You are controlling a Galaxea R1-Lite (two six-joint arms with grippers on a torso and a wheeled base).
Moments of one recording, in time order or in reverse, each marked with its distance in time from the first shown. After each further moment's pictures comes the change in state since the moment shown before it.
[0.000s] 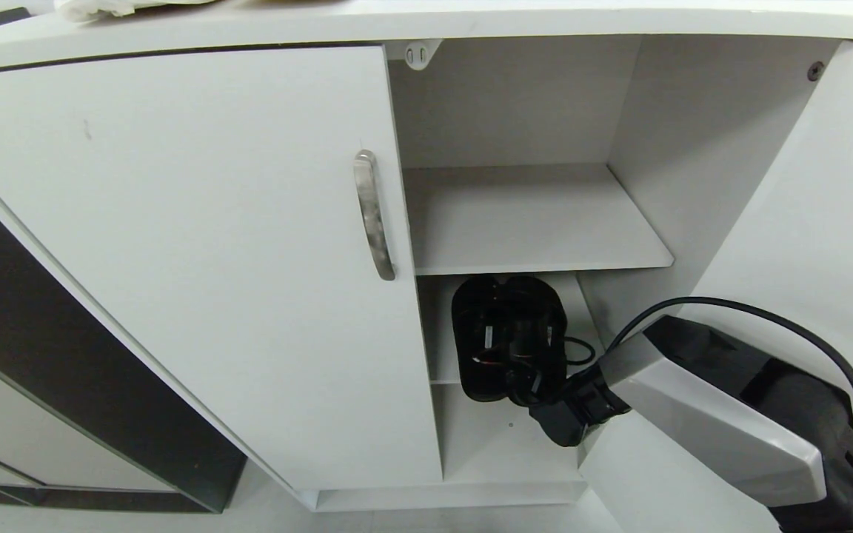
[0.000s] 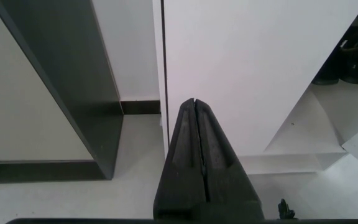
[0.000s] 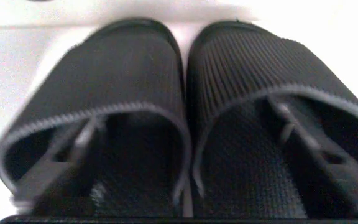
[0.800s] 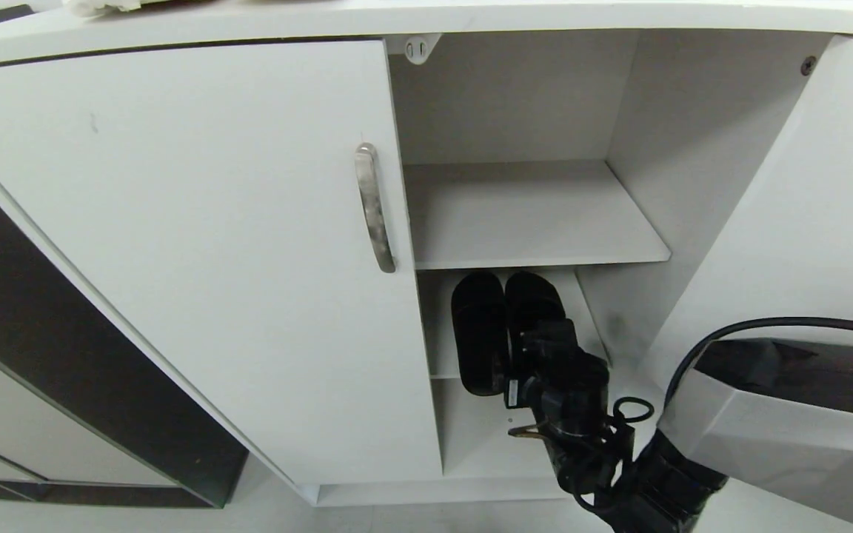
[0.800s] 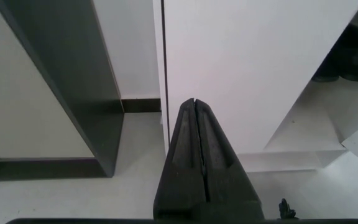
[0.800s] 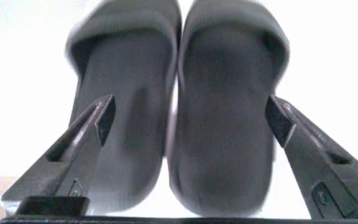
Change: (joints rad) left arm 0.000 0.000 0.000 0.000 -0.001 0.003; right arm 0.127 -0.262 0.679 -0.414 0.001 -0.016
